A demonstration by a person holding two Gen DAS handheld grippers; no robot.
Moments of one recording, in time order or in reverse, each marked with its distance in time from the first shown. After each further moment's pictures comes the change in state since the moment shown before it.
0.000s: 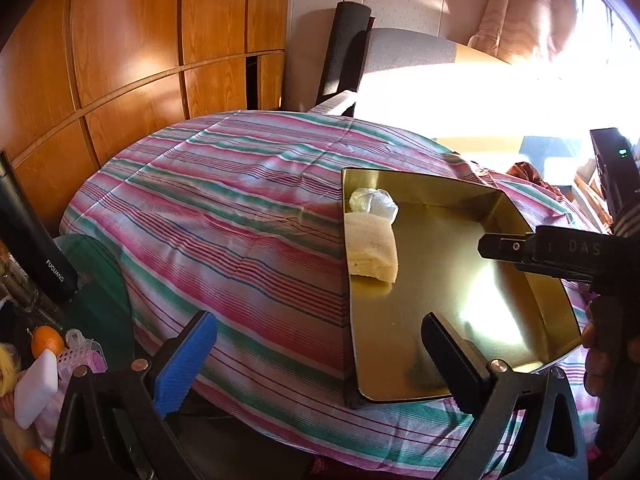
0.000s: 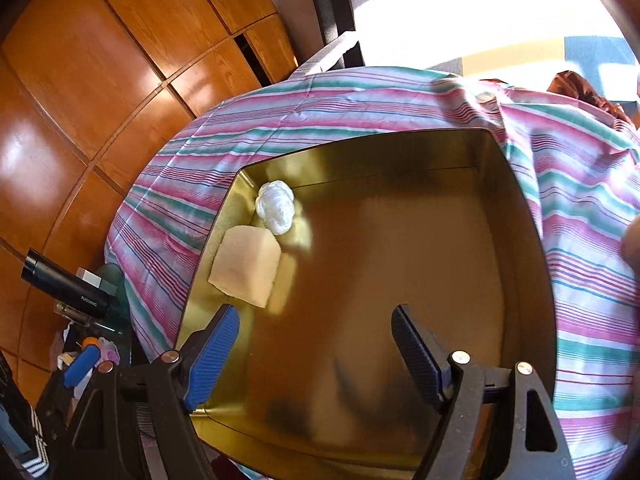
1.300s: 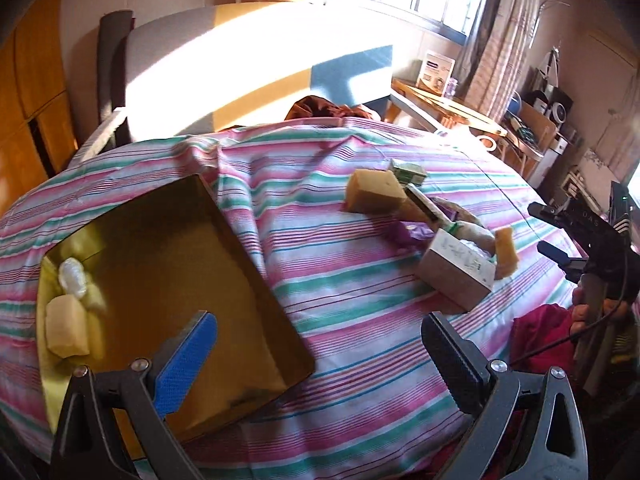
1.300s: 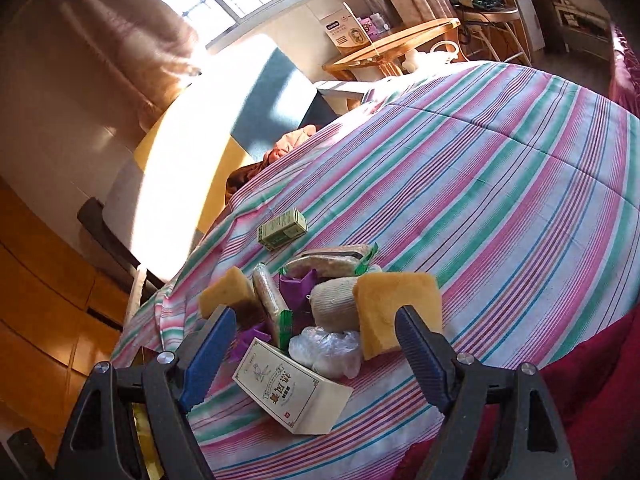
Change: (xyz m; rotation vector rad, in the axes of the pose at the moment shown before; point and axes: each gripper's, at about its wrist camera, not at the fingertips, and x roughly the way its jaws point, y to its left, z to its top) left arm -0.010 -0.278 0.009 0.446 0.152 -0.500; right arm -0.258 -0.332 -0.162 0.809 -0.572 -0.296
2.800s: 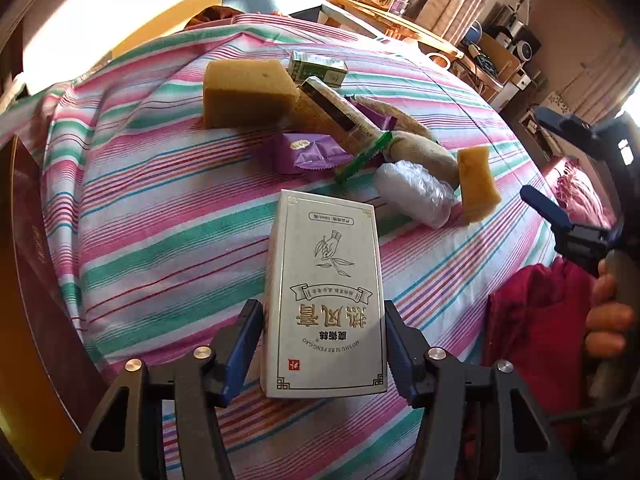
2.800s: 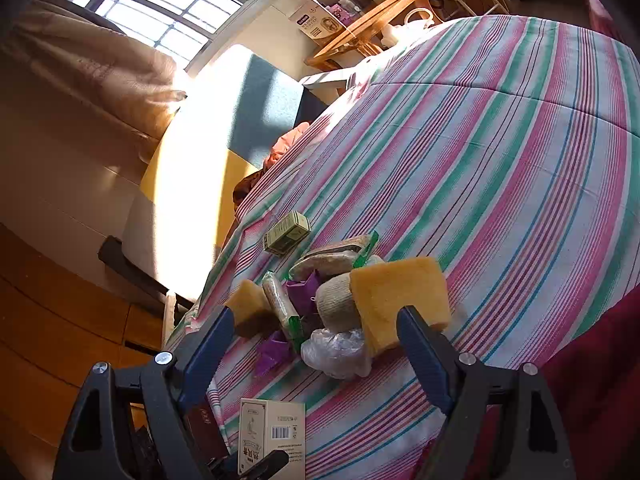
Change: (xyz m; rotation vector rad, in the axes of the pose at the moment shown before) left arm 0.115 -0.081 -0.014 0.097 0.263 -0.175; right arm 0.009 -0.029 0.001 0.181 0.037 0.092
